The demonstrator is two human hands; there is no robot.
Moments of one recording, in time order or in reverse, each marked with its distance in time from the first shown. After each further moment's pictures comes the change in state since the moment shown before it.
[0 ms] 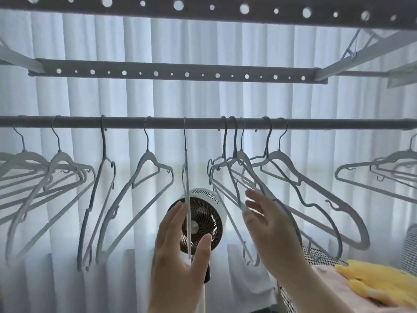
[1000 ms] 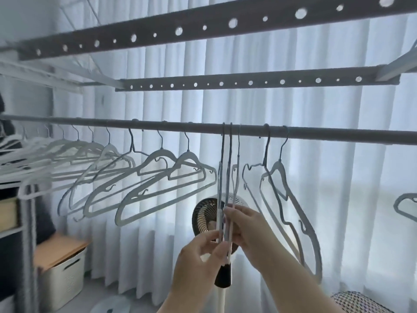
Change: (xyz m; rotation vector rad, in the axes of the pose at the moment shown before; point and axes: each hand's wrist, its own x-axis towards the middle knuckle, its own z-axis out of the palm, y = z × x) left_hand -0.038 0.048 0.099 0.023 -0.001 -0.425; right_hand 0.059 0.053 -0.044 0.658 -0.583 0.392
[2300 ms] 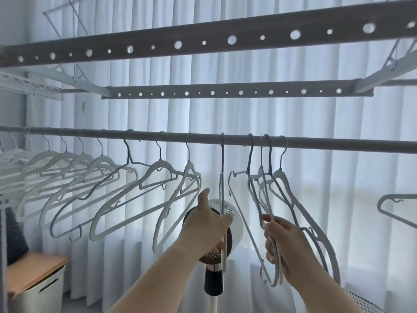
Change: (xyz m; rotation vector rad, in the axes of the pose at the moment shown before) left_hand 0.060 0.051 -0.014 0.293 -0.247 -0.107; right_hand -0.026 -0.008 -0.026 0.026 0.308 -0.021
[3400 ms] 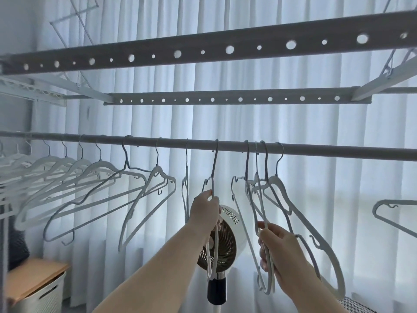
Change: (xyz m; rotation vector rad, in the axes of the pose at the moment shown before) left_hand 0.041 0.015 0.019 -0.429 0.101 -0.047; right_hand 0.005 0.001 -0.007 -0.061 -0.006 -0.013
